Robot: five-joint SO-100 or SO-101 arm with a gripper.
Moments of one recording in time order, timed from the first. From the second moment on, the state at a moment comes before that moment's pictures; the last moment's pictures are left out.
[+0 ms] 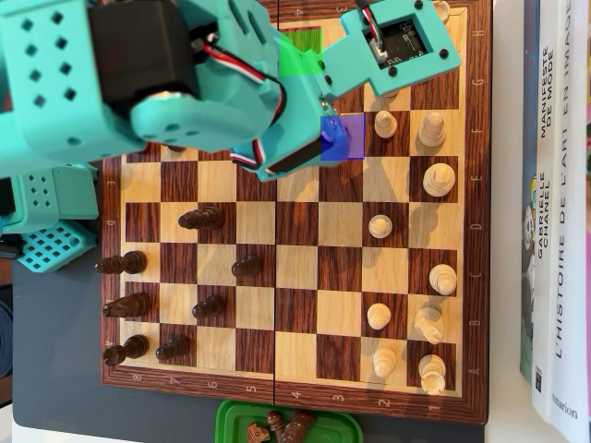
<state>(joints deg) -13.4 78.3 87.5 64.6 78.8</state>
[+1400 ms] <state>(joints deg) -13.5 91.6 95.8 64.7 78.8</state>
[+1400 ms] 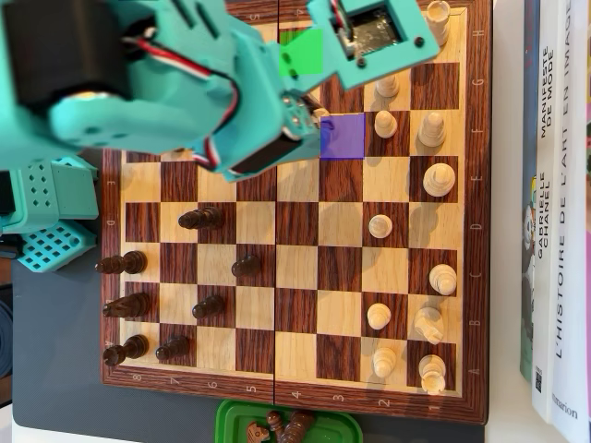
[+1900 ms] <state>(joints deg) -26.2 96.8 102.0 64.7 83.8</state>
